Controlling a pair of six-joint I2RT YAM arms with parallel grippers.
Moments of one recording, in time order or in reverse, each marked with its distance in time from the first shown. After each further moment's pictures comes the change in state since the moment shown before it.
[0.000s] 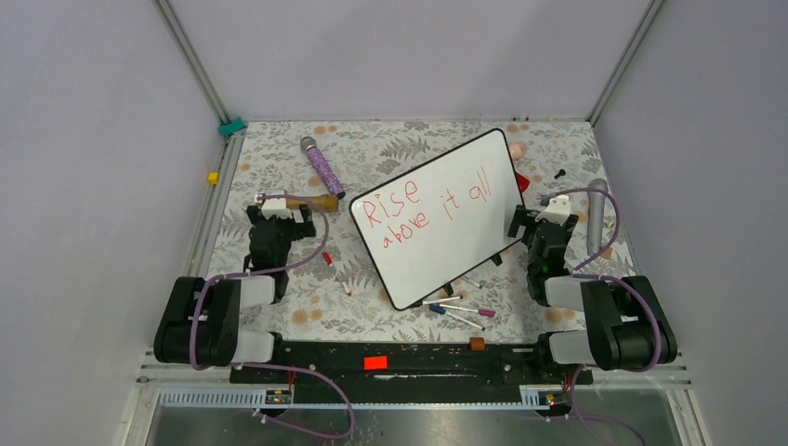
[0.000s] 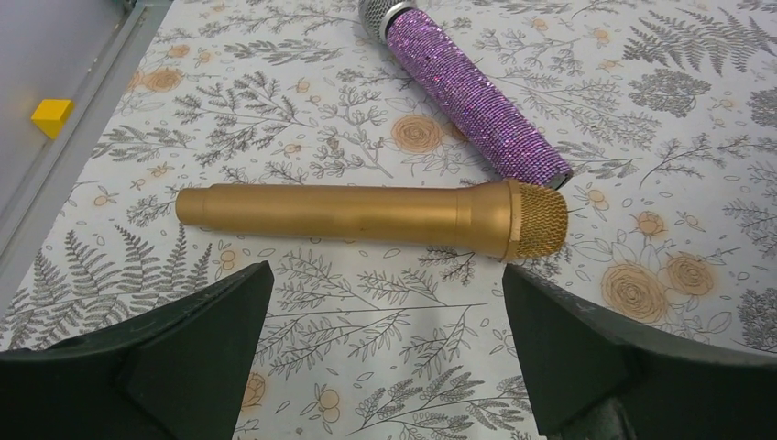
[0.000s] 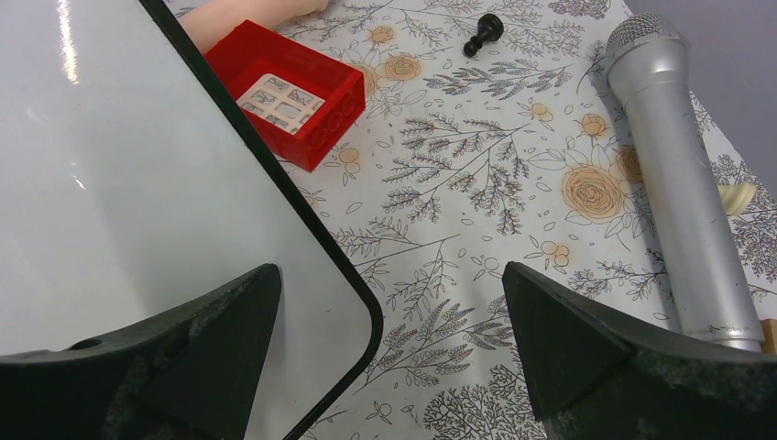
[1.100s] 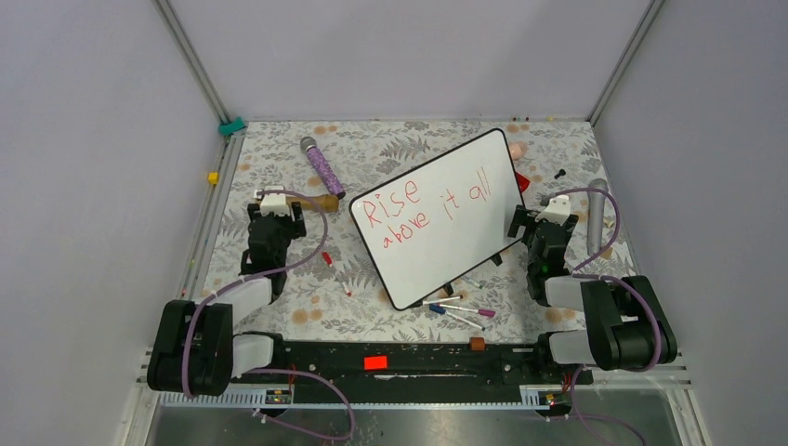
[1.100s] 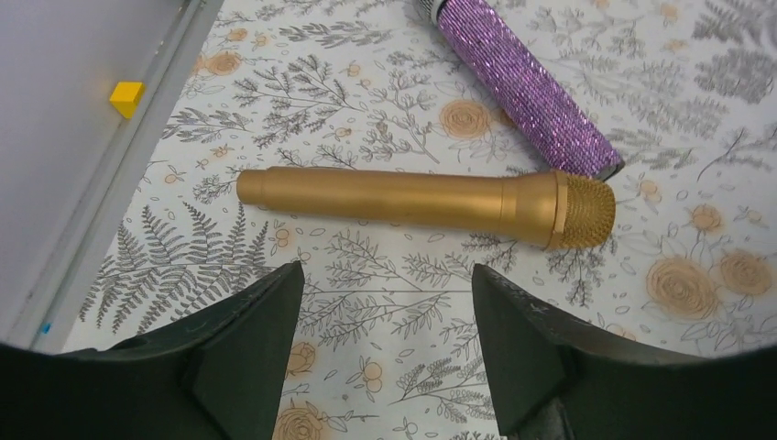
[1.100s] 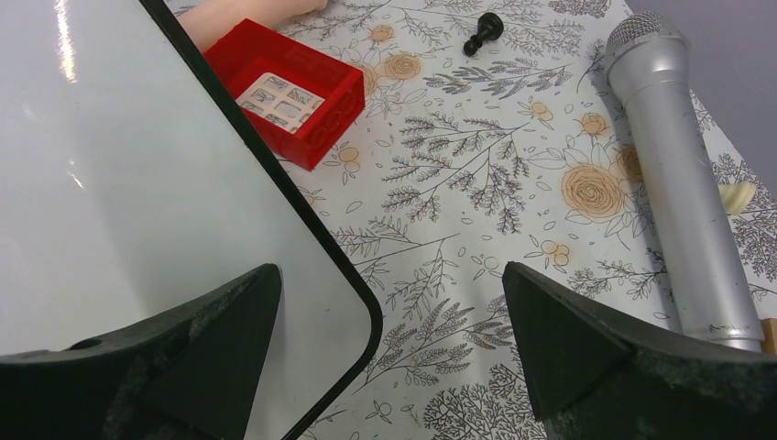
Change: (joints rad) left arm -0.031 -0.153 0.052 -0.267 -0.135 0.077; right arm 0.000 0.000 0.000 -0.002 0.000 0.000
